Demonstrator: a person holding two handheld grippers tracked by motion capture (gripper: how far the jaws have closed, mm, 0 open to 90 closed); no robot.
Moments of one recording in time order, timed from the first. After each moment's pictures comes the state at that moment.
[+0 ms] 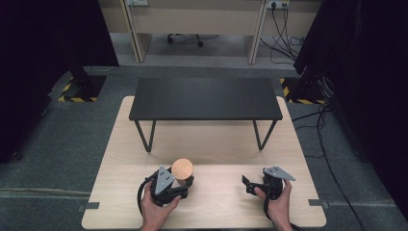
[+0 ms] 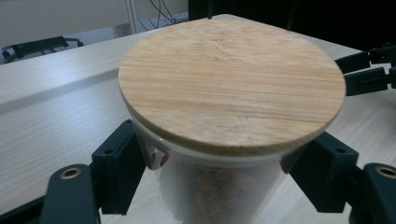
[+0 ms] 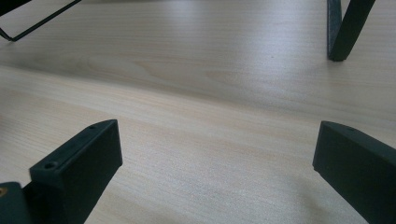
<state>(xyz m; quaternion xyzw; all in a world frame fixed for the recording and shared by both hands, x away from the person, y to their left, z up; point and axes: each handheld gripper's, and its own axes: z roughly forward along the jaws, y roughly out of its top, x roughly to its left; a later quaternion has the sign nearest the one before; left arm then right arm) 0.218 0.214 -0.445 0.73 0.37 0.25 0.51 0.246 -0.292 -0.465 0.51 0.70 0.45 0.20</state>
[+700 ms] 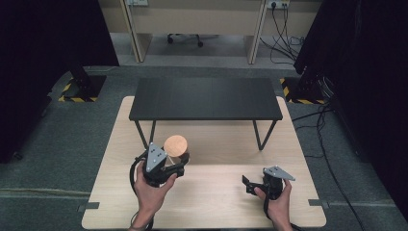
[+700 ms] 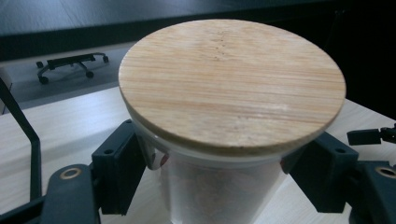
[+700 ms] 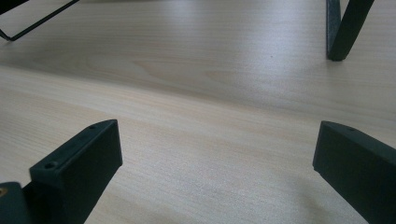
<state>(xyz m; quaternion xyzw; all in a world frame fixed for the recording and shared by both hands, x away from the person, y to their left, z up) 0.231 0.213 -0.368 0.70 0.40 0.28 0.52 0.246 -0.291 -0.465 0.51 0.70 0.45 0.20</state>
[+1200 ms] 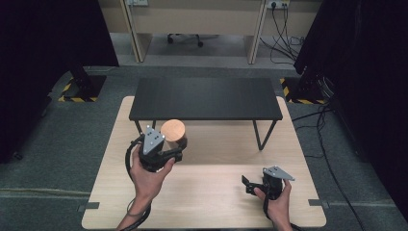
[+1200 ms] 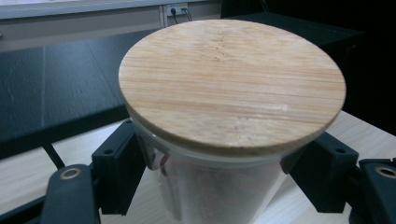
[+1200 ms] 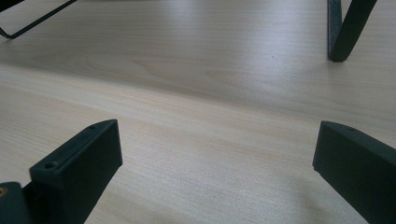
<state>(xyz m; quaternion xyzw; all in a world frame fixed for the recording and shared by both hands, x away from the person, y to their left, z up) 0.256 0.213 -0.312 0.70 0.40 0.29 0.51 0.246 -0.290 -0.465 0.51 0.70 0.45 0.20</state>
